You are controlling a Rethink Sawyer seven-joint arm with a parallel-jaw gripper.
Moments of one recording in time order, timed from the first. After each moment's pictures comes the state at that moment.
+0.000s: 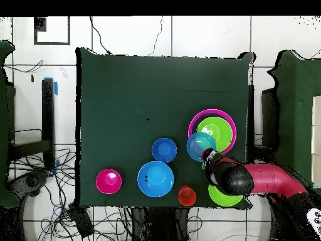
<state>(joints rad) -1.08 -0.73 0.57 1.96 -0.77 0.46 2.50</state>
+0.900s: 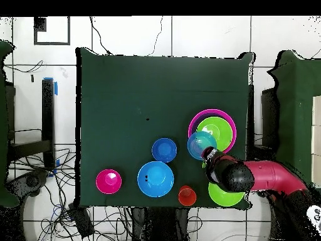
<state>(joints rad) -1.07 -0.71 0.57 1.94 -0.77 0.49 2.50</state>
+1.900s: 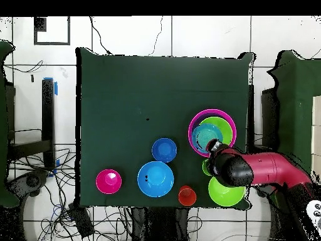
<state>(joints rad) -1.00 -0.77 0.55 1.88 -0.84 0.49 2.50</state>
